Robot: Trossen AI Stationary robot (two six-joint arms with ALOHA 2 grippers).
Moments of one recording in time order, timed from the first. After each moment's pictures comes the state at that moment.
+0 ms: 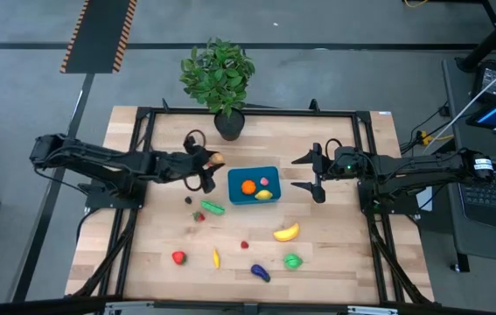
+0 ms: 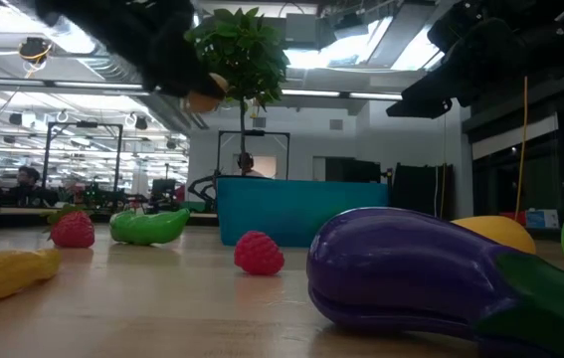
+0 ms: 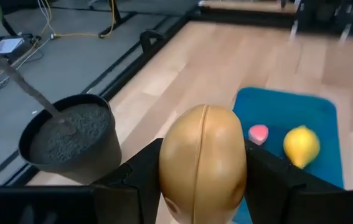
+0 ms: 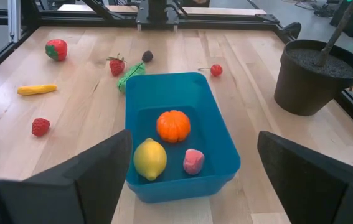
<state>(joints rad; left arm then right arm) -0.03 1.12 0.67 -0.06 -0.53 -0.16 -0.10 0.91 0.42 0.13 -0.03 -0.05</state>
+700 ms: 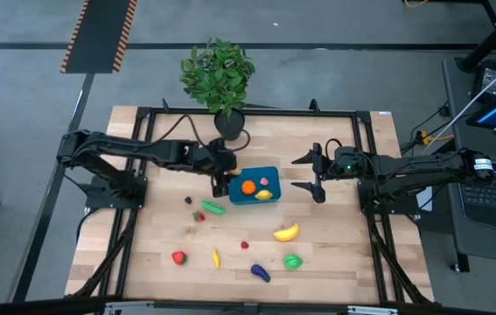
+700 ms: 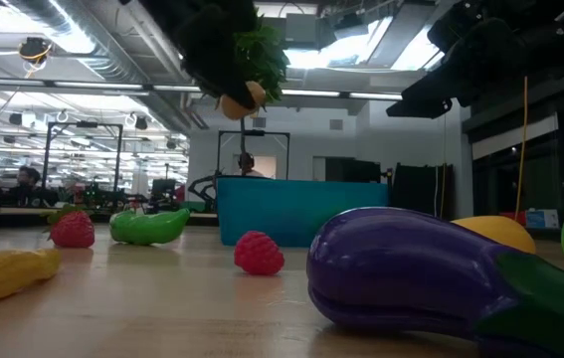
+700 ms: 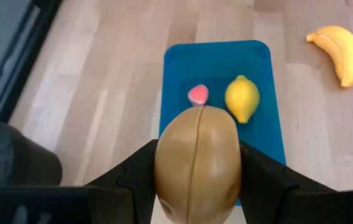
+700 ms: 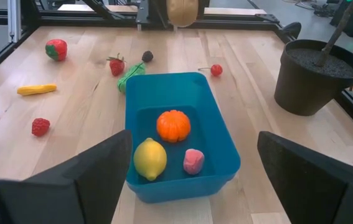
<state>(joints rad) 0.05 1.44 1.09 -0.47 -0.17 0.01 -0.10 0.91 0.42 0.13 -0.03 -0.05</state>
